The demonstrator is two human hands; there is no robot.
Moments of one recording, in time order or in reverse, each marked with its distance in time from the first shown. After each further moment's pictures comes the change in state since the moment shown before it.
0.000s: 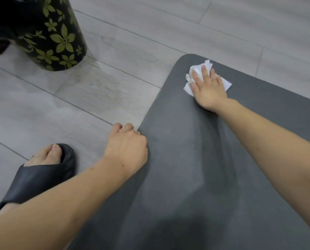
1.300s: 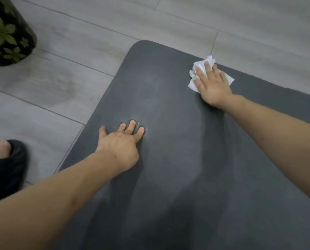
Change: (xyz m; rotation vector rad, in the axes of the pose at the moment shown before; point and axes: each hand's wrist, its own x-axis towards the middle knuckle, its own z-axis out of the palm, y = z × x) left_hand 0.013 0.114 -0.016 -0.049 -0.330 -0.004; right_hand -0.070 0.161 -0.017 -0.044 0.009 0.048
